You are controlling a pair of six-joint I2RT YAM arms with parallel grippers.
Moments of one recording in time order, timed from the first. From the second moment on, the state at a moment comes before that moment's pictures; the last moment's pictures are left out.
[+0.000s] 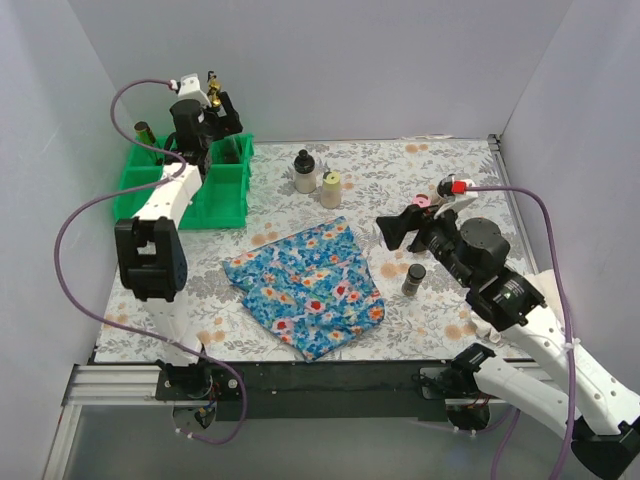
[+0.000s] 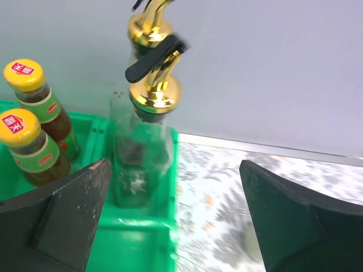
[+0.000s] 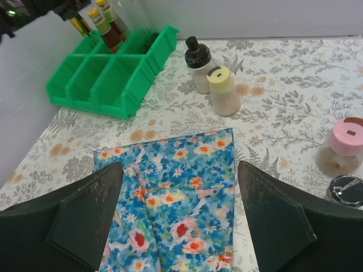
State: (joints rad) left arm -0.05 1.96 1.66 0.15 -0.04 -0.25; right arm 0.67 0.74 0.83 -0.17 0.13 0.36
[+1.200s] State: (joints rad) left arm -0.34 0.92 0.80 -0.12 0.42 -0.42; right arm 0.65 0.95 1.15 -0.92 0.29 0.59
